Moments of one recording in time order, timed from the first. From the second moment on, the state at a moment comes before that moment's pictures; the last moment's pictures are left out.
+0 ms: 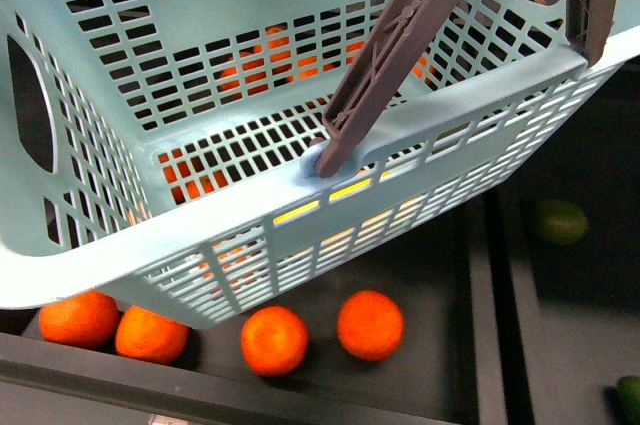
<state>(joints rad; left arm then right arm) -0.39 1.71 1.49 -0.36 0.16 -1.07 0.00 0.00 0.01 0.00 0.00 0.00</state>
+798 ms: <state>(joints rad) -0.37 1.71 1.49 -0.36 0.15 -1.05 0.00 0.00 0.01 0.00 0.00 0.00</state>
